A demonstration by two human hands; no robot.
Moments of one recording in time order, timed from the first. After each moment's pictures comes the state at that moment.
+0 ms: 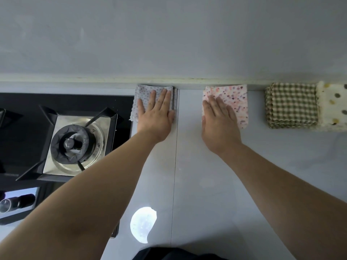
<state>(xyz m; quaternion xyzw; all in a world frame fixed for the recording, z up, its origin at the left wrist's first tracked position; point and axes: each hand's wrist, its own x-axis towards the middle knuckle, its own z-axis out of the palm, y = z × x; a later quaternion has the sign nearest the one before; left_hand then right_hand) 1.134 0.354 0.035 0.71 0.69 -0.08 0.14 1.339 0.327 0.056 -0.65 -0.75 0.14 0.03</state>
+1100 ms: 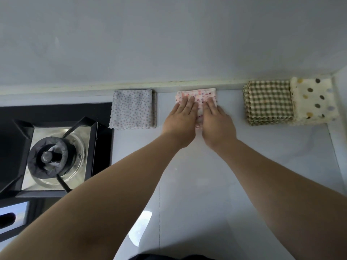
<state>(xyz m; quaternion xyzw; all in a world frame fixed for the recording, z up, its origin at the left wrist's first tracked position) 1.248 0.356 0.049 0.81 0.55 -0.08 0.17 1.382 0.343 0.055 -0.68 -0.70 0.18 -0.06</state>
